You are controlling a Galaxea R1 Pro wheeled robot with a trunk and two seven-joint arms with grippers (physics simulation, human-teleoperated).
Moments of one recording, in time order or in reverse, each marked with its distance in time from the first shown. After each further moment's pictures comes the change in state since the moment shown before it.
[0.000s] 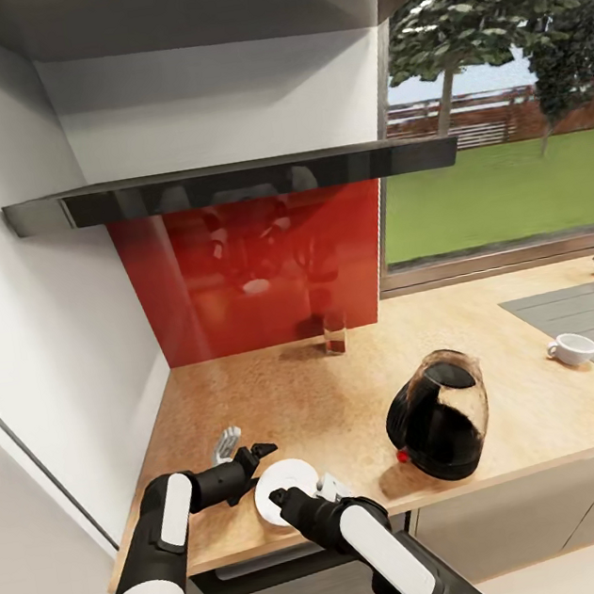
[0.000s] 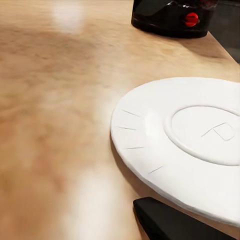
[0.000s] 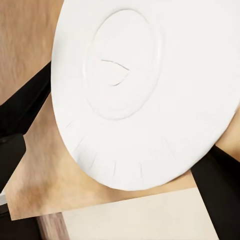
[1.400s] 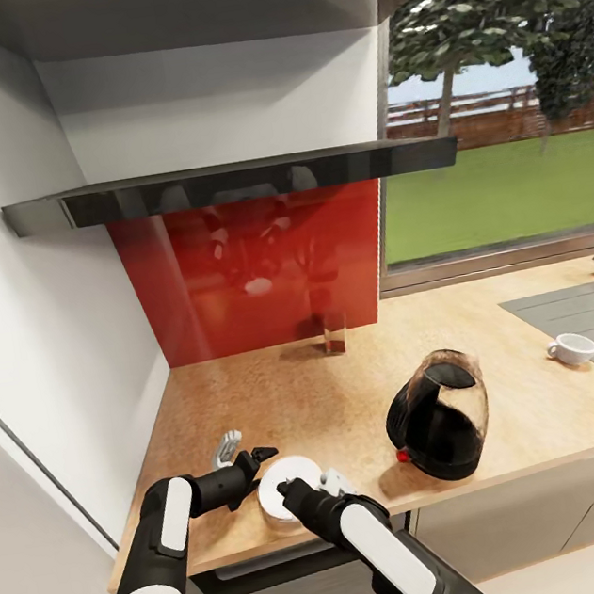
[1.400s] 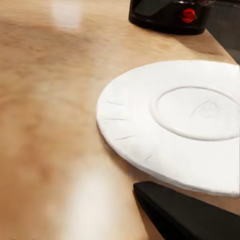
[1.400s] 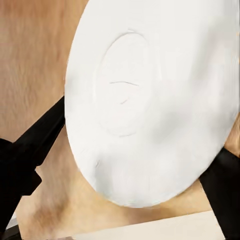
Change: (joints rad) left arm 0.012 0.001 -0.001 0.002 0.004 0.002 0.000; right arm 0.000 0.000 -0.003 -0.012 -0.002 -0.086 -0.001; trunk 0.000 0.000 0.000
